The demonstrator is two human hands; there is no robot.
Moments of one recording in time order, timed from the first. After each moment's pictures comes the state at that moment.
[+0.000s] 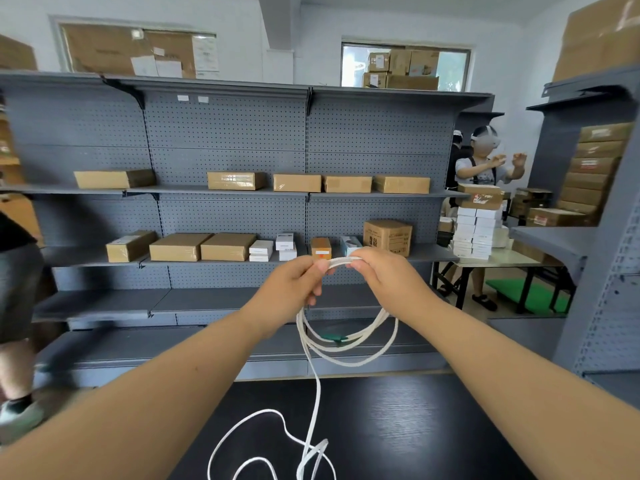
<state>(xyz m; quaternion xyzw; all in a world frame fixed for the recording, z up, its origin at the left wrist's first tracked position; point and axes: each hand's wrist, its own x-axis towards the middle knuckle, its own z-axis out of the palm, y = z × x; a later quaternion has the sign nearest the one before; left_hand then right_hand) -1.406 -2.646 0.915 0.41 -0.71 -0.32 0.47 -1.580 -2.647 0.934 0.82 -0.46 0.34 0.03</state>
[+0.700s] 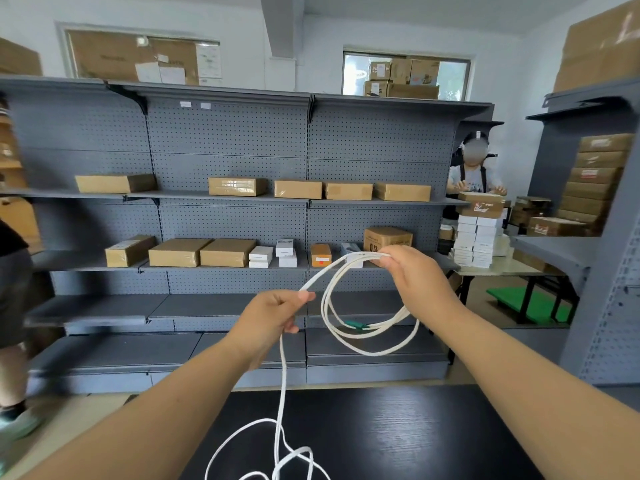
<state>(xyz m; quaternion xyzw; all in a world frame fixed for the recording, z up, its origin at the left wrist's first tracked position) -1.384 -2.654 0.884 0.44 -0.61 -0.43 0.50 -1.605 -2.655 0.939 0.77 -0.50 0.39 0.05</state>
